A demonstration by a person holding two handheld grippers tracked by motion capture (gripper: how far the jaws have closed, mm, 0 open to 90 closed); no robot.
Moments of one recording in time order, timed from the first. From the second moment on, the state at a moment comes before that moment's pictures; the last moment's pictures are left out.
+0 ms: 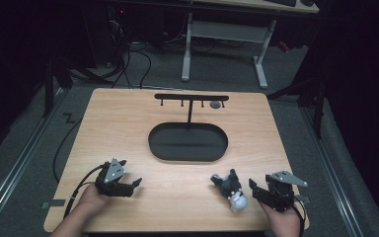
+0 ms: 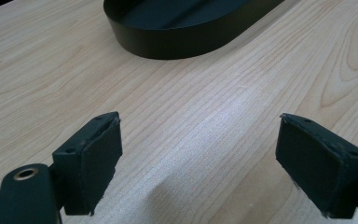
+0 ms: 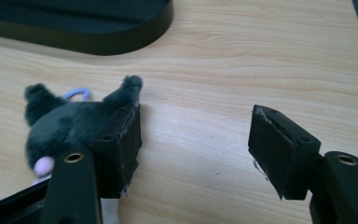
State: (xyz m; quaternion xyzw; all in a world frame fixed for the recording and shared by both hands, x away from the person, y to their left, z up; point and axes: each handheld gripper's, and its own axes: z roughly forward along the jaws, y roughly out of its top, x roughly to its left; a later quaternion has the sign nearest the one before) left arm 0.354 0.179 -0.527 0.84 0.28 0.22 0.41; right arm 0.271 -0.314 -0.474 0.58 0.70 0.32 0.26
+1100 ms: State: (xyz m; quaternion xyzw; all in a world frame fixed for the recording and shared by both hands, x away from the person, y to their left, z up) left arm 0.354 0.180 -0.527 0.84 0.28 0.22 0.42; right arm 0.292 -0.300 -0.480 0.58 0.76 0.23 0.19
